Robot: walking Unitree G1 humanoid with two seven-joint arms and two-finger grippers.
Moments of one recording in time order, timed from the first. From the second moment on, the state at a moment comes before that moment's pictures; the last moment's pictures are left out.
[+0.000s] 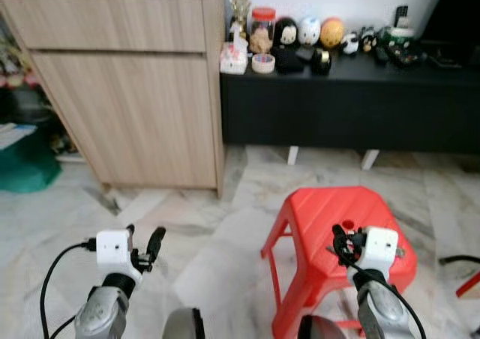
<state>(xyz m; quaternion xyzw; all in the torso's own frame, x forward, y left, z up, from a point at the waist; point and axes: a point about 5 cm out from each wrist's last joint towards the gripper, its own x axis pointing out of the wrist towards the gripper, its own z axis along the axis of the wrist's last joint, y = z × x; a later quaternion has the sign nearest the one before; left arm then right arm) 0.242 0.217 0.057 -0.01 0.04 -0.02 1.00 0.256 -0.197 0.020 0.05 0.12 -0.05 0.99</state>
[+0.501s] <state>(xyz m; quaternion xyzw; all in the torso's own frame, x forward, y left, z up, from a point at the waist) 0.242 0.210 0.055 -0.02 0.04 -0.03 1.00 0.251 -0.206 0.015 0.04 0.13 -0.07 0.99</state>
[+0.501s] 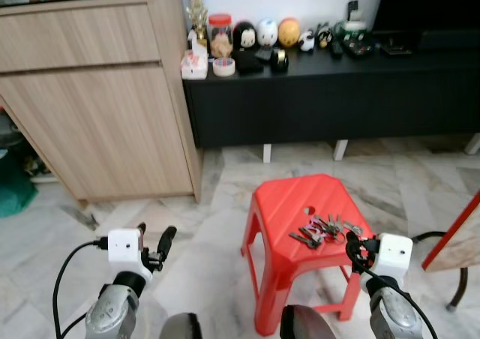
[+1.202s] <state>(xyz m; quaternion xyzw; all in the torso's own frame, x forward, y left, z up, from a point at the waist) 0.239 0.212 0.058 -0.02 0.03 -0.02 1.00 0.282 -0.182 0.007 0.03 0.19 0.00 0.98</state>
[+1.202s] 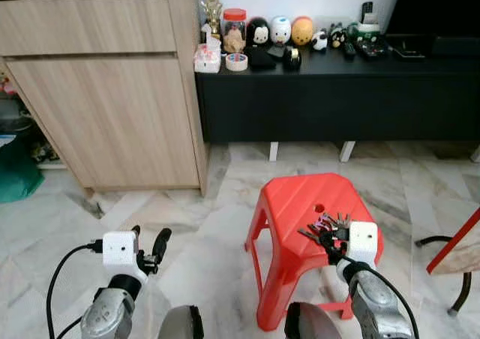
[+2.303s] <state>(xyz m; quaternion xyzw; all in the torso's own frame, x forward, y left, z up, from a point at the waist) 0.209 0.190 0.068 -0.03 0.04 -0.04 1.00 0.297 -0.192 0.001 0.06 0.25 -0.03 0.97</state>
